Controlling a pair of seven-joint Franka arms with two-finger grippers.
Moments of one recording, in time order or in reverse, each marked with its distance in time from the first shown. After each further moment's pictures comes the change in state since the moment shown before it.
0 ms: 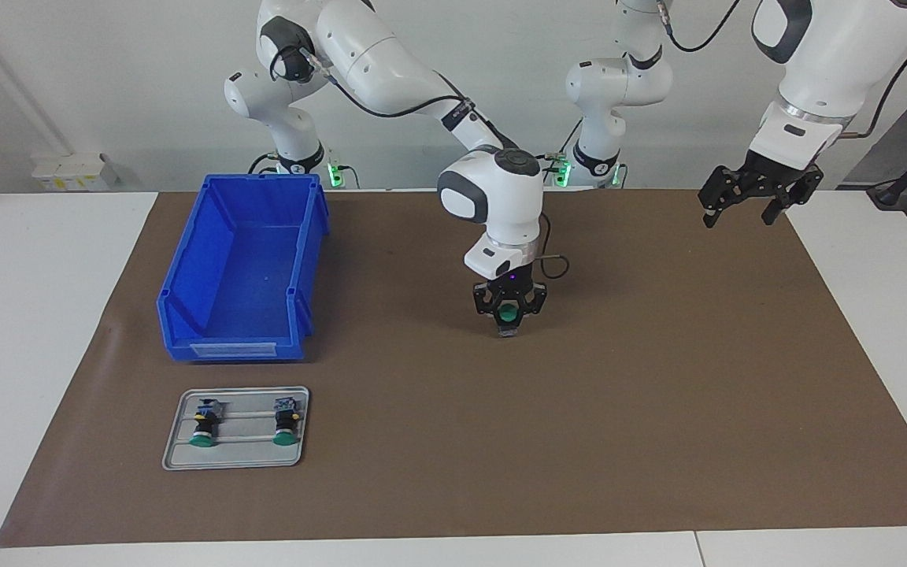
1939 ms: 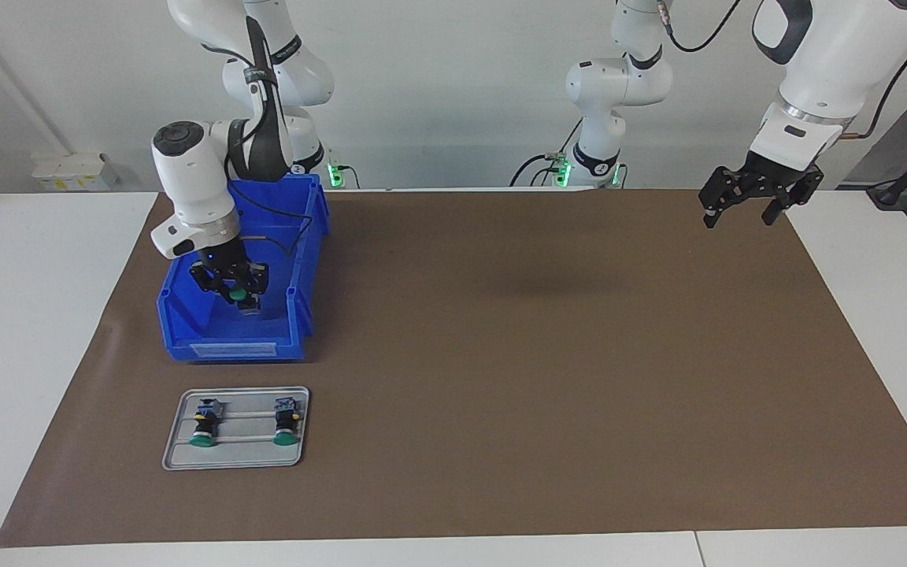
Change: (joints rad) left arm 0.001 0.000 0.000 -0.001 0.000 0.000 0.000; right arm -0.731 -0.598 -0.006 -0.967 0.196 0.354 -0.866
